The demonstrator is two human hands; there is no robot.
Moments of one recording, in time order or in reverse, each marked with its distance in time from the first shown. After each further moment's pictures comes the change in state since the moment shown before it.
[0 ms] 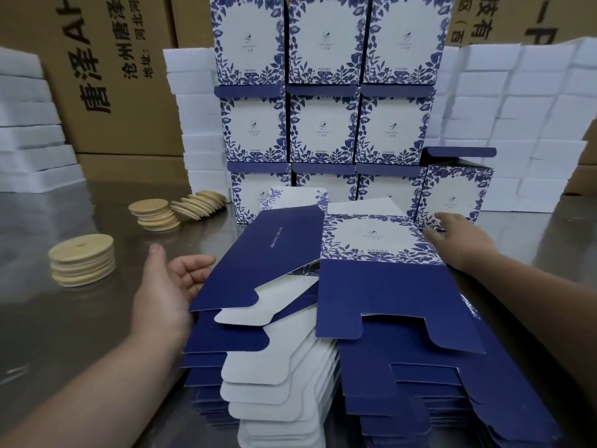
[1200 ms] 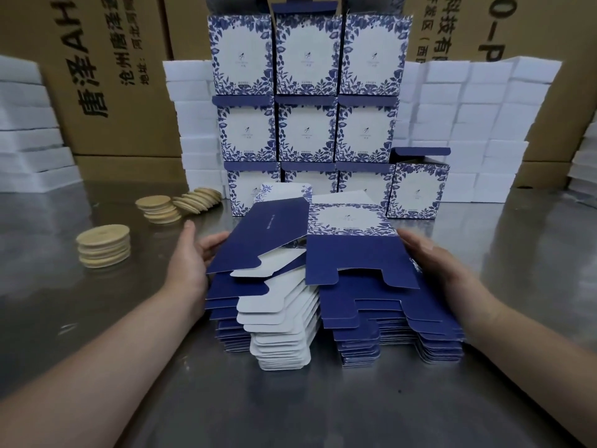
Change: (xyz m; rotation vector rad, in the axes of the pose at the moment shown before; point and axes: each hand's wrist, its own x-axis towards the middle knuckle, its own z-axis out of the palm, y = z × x) left_hand -0.014 0.006 0.004 0.072 -0.136 -0.070; right_hand -0.199 -0.073 -0.089 1.382 -0.344 -0.037
